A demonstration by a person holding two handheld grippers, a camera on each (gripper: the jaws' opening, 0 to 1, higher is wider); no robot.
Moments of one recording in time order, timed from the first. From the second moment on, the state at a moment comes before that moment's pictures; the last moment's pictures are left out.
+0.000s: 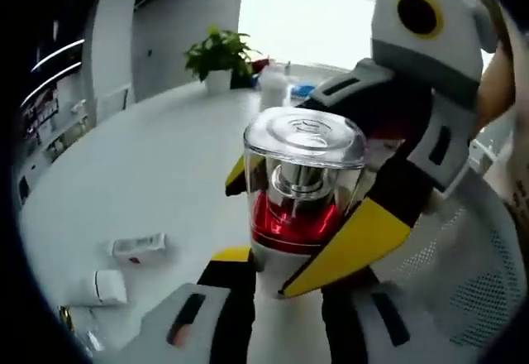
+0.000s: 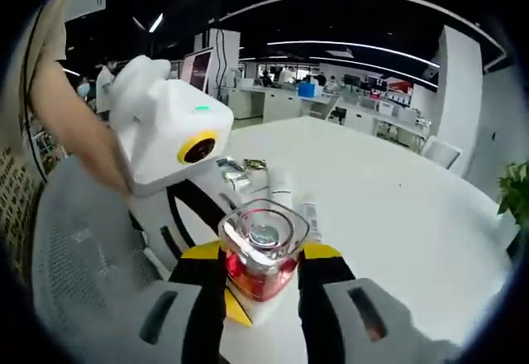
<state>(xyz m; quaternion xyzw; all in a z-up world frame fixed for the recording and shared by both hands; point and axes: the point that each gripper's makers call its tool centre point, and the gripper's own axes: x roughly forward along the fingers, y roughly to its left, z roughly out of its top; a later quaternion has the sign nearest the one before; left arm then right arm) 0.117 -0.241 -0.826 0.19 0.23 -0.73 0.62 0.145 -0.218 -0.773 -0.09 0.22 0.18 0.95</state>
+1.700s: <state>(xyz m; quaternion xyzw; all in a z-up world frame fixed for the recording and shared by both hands) 0.234 -0.327 -0.823 0.18 0.21 -0.75 0.61 0.266 -0.308 -0.775 -0.10 0.19 0.17 0.96</state>
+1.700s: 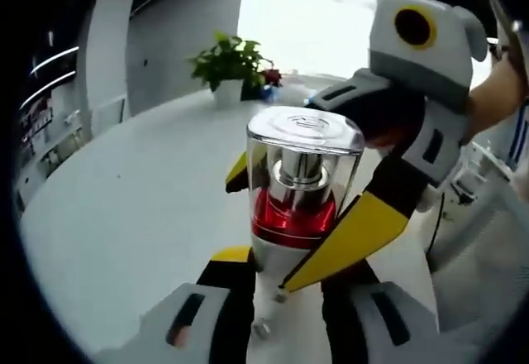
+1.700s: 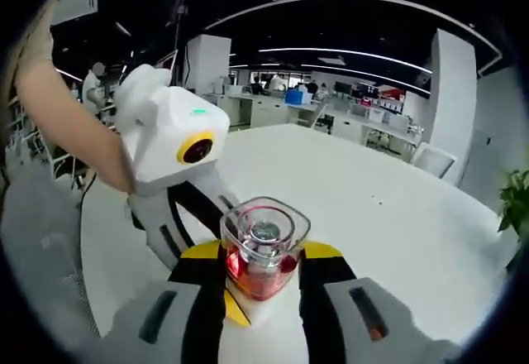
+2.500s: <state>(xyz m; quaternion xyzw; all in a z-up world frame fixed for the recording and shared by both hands) 0.247 -0.337 -0.832 0.19 0.22 -0.74 0.61 0.276 -0.315 -0.774 -0.10 0.19 0.17 0.96</state>
